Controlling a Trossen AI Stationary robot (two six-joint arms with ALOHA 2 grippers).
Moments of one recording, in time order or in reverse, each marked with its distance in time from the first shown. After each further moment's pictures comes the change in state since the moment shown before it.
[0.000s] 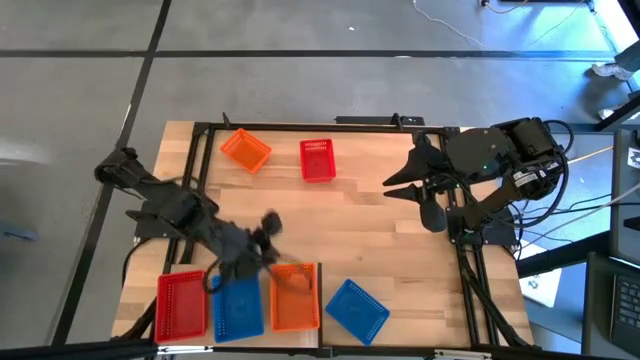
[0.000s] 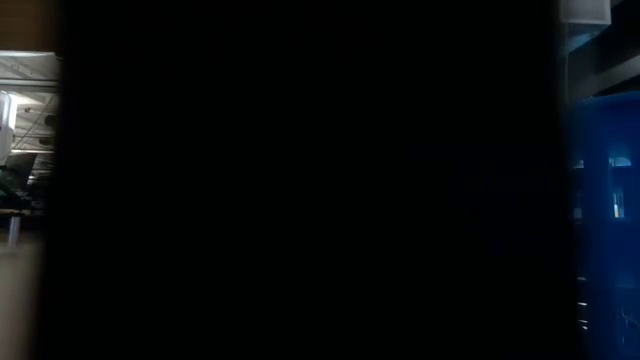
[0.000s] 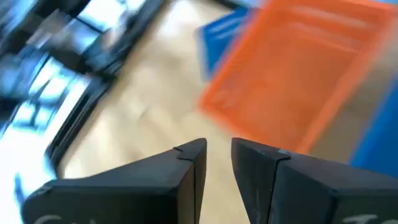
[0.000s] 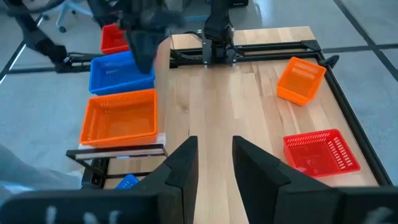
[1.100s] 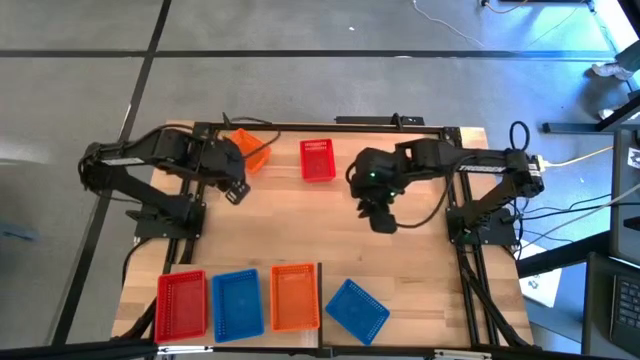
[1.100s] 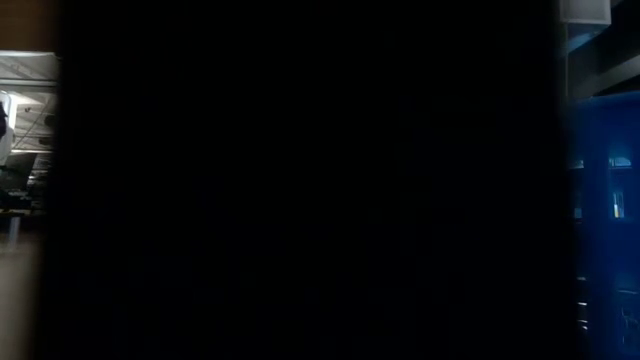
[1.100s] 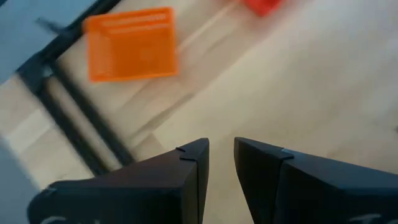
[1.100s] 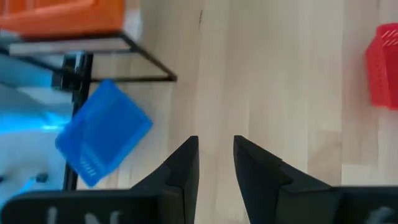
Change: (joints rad) left arm 0.509 -0.158 0.000 -0.706 -0.094 -1.393; right arm -0.285 0.000 -0.703 0.260 -0.454 -0.206
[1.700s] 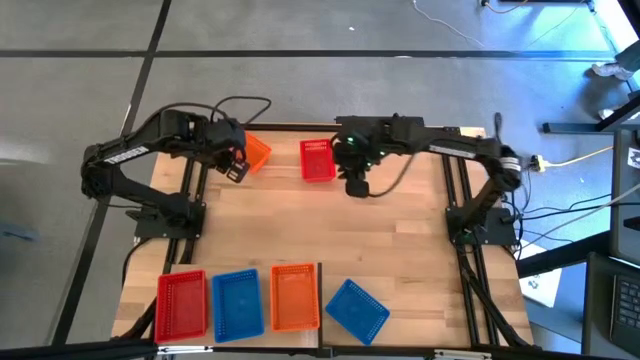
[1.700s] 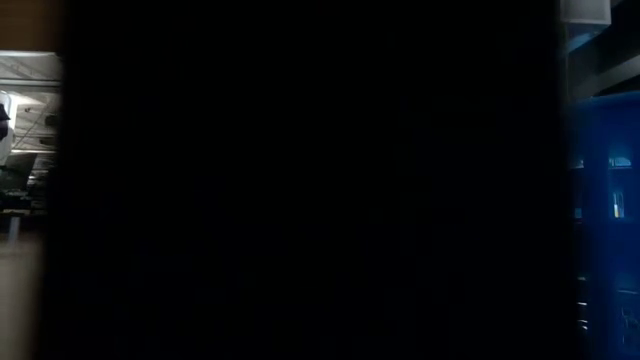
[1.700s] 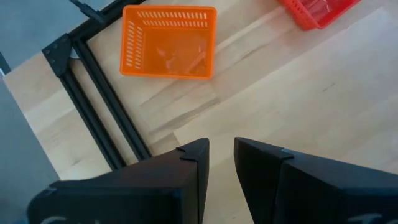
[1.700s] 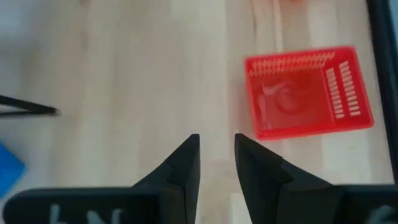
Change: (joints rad) left arm 0.277 0.000 0.000 -0.004 0.053 0.121; right arm -0.249 0.146 -0.010 0.180 0.111 -0.254
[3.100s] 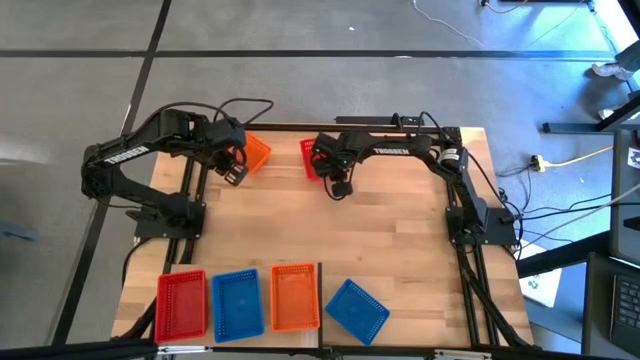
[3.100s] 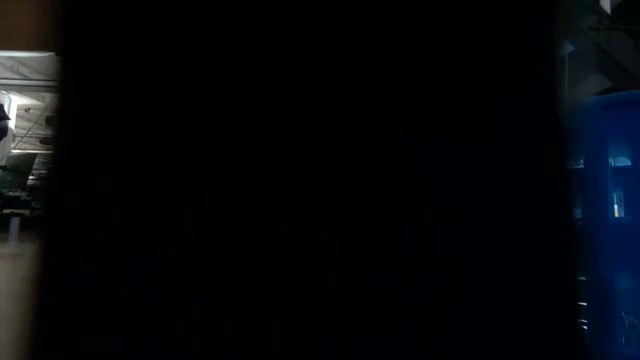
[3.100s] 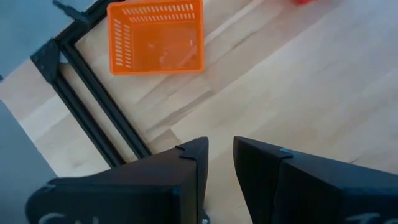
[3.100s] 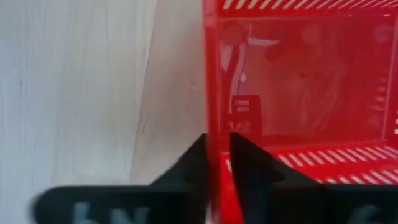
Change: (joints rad) left arm 0.008 0.000 0.000 0.000 0.045 0.095; right arm -0.097 0.435 0.000 0.175 0.147 -0.342
